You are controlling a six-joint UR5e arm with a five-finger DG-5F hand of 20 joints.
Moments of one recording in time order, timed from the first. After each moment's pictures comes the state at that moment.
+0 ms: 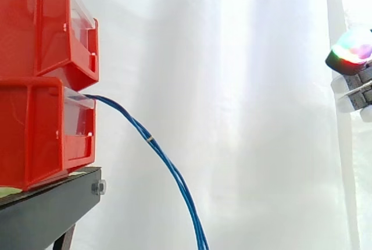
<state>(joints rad) 0.06 -1.71 -1.74 -2.87 -1.34 -0.22</state>
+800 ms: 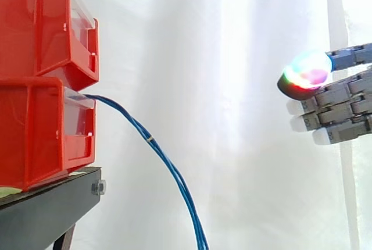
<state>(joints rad) 0.09 -1.86 -1.74 -2.59 -1.32 -0.27</state>
